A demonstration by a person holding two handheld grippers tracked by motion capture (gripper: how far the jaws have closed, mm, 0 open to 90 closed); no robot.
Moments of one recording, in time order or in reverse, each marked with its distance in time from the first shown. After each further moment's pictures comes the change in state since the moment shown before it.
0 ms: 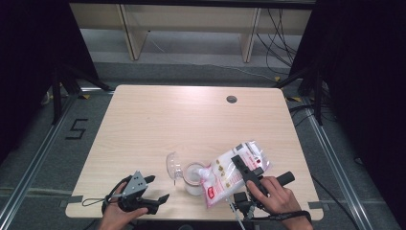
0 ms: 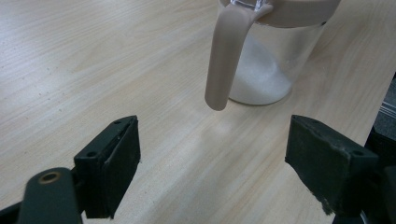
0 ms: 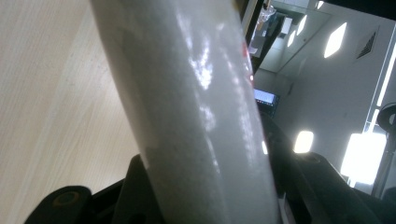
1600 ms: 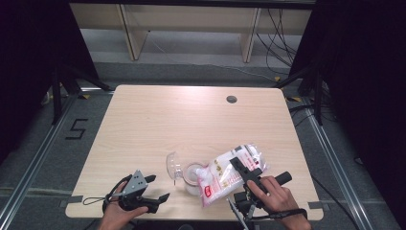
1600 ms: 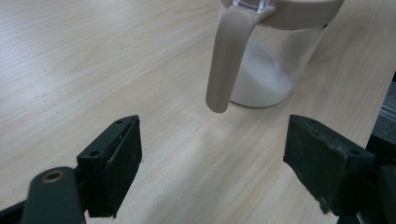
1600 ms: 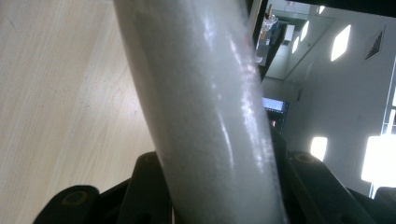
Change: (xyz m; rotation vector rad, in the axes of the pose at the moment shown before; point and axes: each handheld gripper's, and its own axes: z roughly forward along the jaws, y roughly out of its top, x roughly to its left) left arm 0.004 0.000 0.002 0.004 -0.009 0.010; right arm 0.007 -0.002 0.006 -0.069 0.021 0.057
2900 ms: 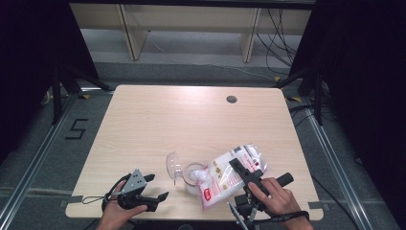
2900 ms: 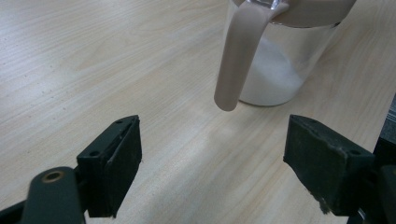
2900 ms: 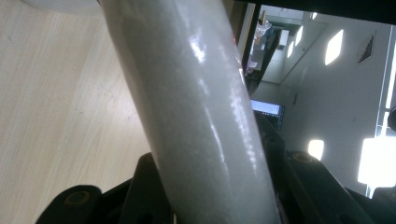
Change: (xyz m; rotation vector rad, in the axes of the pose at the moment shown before) left arm 0.004 -0.001 0.000 0.002 0.010 -0.017; right arm -0.009 0.003 -0.012 -0.012 -0.012 0.015
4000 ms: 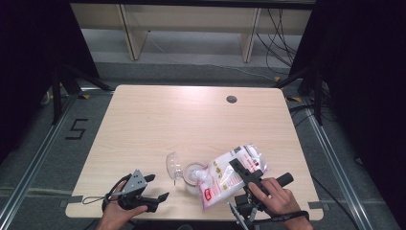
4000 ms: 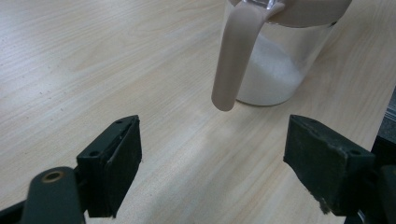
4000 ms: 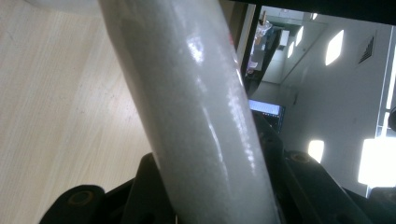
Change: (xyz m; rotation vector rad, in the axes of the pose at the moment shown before) left arm -0.003 -0.001 0.001 -0.015 -0.008 -0.021; right arm -0.001 0.000 0.001 -0.012 -0.009 -0.031
